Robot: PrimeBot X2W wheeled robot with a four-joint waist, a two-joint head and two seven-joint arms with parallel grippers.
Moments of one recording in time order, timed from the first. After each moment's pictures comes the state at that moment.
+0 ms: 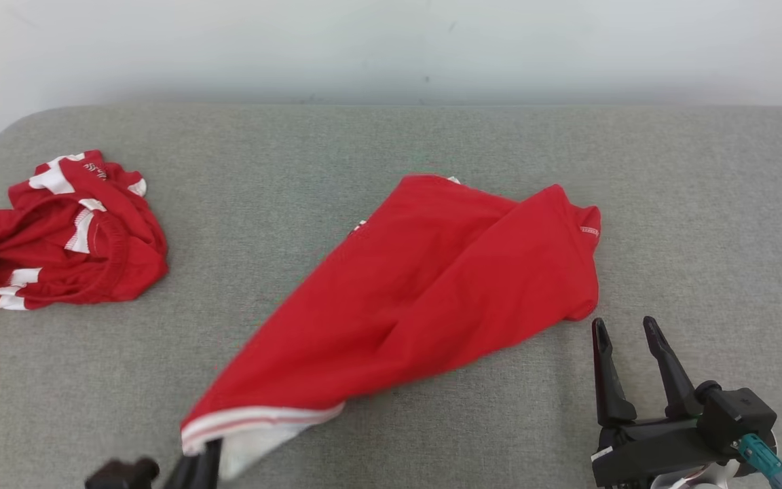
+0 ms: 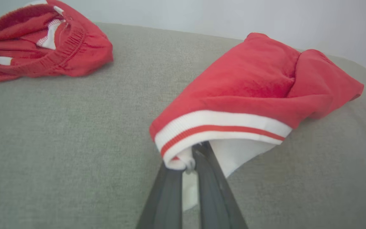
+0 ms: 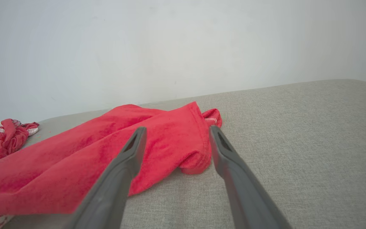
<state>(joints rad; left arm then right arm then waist) 0.00 0.32 -0.31 0.12 -0.46 0.03 -0.19 -0.10 -0.05 0.05 0.22 0.23 0.13 -0.26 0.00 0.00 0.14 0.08</state>
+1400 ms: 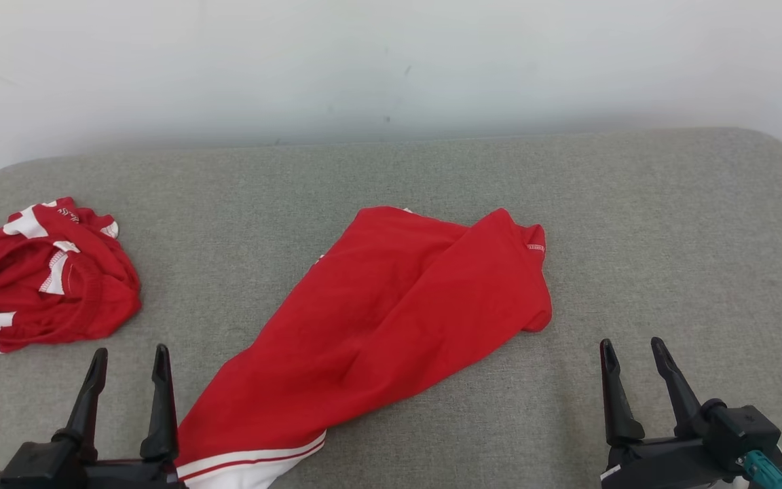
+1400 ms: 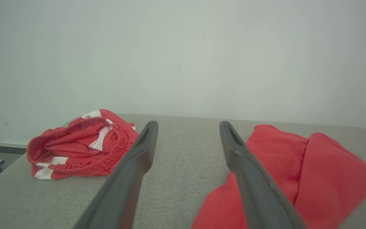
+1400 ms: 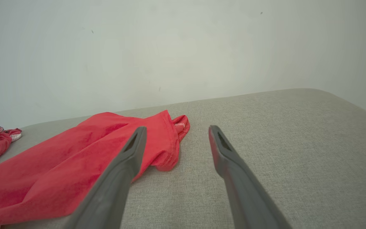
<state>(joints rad) -0.01 0.13 0.03 0.03 -0.21 -0.04 -0.26 -0.06 -0.07 0.04 0.23 0.22 0.13 -0.26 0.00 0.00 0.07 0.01</state>
